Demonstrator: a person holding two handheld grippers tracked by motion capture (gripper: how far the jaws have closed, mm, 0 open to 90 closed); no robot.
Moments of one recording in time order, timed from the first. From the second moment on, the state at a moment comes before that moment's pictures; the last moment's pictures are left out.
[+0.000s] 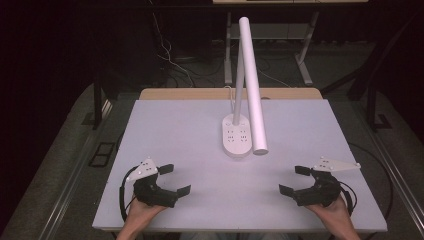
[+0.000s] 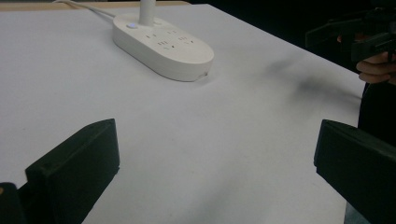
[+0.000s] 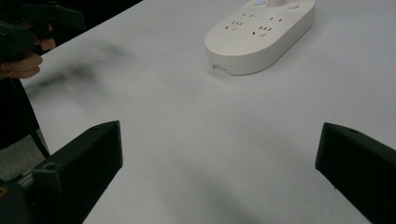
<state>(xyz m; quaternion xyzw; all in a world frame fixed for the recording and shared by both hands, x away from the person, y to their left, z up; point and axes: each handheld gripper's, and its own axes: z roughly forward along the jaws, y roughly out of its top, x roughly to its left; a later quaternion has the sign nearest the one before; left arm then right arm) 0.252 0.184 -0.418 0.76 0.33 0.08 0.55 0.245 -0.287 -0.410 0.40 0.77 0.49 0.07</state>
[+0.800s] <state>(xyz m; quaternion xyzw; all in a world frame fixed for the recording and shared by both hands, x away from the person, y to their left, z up) 0.251 0.183 -0.416 0.77 0.34 0.06 0.54 0.249 -0.285 -0.410 0.40 0.77 0.49 0.06</state>
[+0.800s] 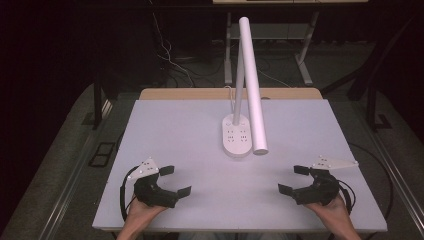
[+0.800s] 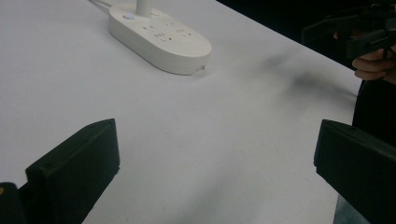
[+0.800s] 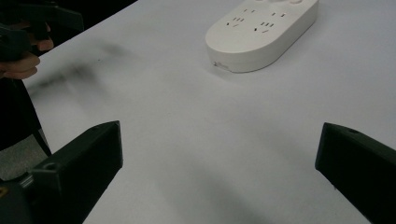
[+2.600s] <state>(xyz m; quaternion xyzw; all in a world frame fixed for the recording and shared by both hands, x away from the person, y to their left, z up) 0.298 0.164 -0.372 0.80 0.33 0.04 0.50 0.252 -0.284 -0.413 0.40 0.78 0.47 0.06</state>
